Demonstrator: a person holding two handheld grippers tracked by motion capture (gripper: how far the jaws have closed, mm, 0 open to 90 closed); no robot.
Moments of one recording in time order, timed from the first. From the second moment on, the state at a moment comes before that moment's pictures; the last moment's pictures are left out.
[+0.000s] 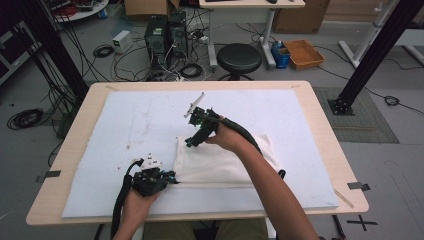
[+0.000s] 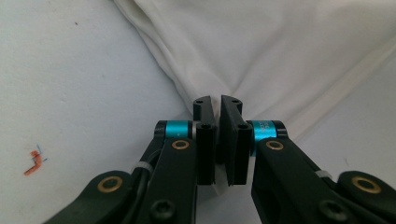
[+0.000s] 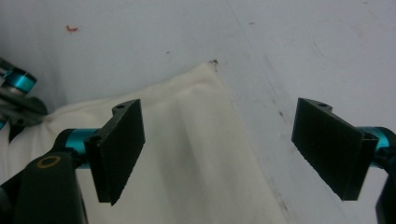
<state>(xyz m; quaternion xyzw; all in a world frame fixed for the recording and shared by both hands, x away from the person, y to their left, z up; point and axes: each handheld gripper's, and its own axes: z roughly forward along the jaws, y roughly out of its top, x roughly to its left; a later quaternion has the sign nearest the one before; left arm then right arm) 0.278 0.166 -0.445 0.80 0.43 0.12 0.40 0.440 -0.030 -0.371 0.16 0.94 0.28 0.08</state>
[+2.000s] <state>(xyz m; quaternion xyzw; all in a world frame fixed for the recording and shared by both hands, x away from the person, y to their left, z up) 0.319 0.022 -0.360 0.80 0.29 0.01 0.53 0.435 -0.160 -0.335 0.11 0.94 0.30 0.13</state>
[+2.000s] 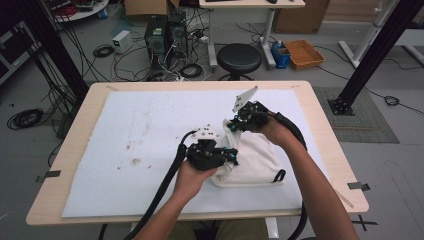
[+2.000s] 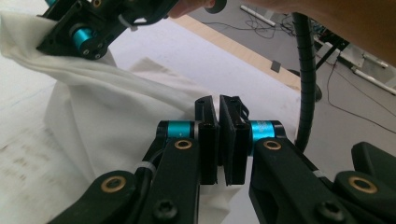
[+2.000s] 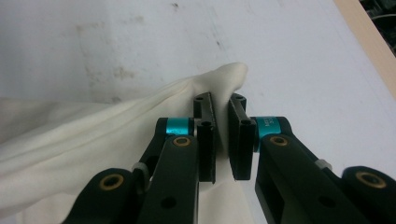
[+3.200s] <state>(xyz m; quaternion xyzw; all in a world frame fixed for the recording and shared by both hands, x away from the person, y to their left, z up) 0.348 0.055 -0.406 0.81 0.35 0.13 0.46 0.391 -0.264 -0.350 0.25 0.94 0.20 0.11</state>
